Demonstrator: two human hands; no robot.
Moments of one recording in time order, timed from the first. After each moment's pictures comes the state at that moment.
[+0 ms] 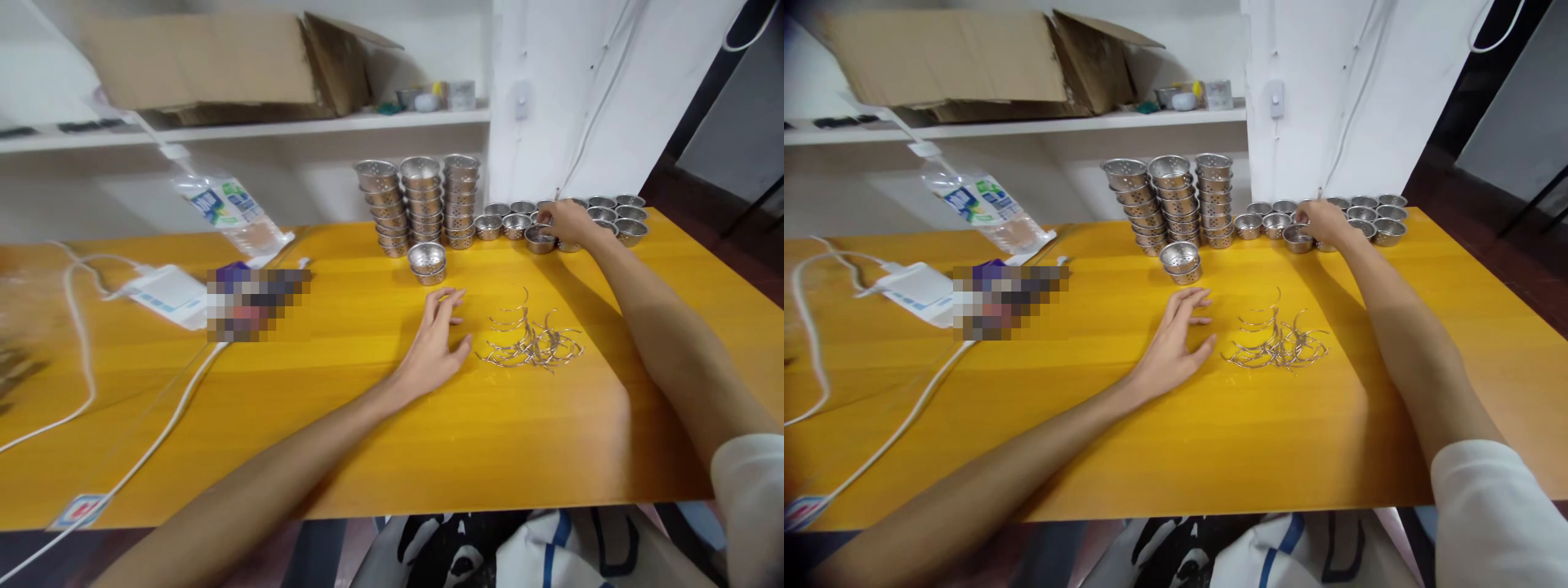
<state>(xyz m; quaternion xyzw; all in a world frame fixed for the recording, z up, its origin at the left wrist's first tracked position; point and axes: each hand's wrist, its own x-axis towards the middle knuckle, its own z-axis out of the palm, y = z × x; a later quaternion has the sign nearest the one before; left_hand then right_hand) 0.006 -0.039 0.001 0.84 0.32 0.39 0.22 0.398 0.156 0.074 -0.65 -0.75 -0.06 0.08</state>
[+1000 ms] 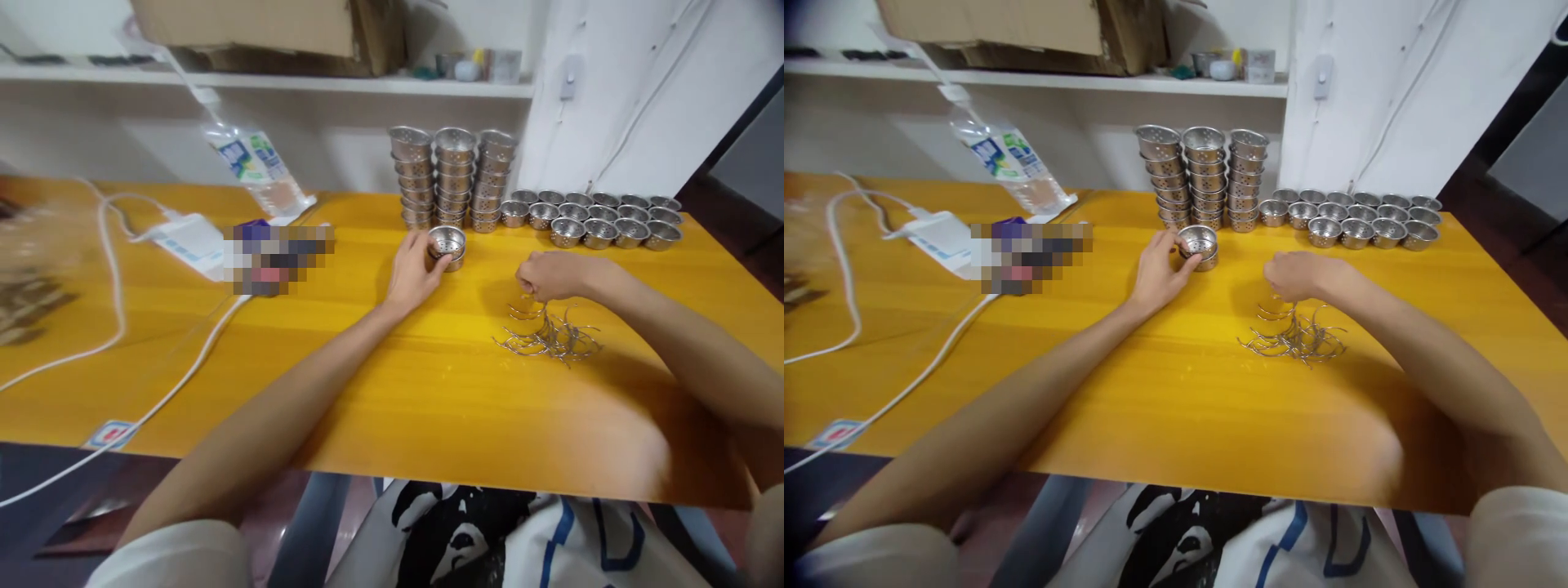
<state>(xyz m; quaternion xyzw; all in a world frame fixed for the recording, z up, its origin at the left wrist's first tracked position) -0.035 0.066 0.005 0.76 0.46 0.45 0.05 0.255 0.016 0.111 -0.46 -0.87 0.01 -0.20</state>
